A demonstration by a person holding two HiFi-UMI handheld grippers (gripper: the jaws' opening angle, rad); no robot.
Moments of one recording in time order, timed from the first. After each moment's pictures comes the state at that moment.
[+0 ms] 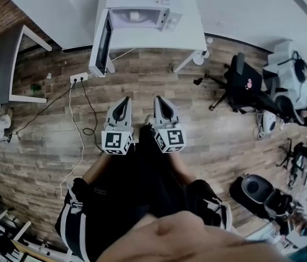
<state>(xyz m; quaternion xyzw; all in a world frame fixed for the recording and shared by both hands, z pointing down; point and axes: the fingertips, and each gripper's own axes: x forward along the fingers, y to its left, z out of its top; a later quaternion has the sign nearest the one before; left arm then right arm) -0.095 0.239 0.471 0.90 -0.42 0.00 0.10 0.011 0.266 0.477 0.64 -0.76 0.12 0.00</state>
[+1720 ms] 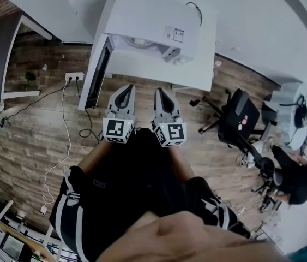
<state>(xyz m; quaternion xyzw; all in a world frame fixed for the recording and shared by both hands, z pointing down) -0.003 -0.042 0.487 0.87 -0.48 0.02 0.11 0.092 -0.020 0.485 0.58 -0.81 0.14 0.02</state>
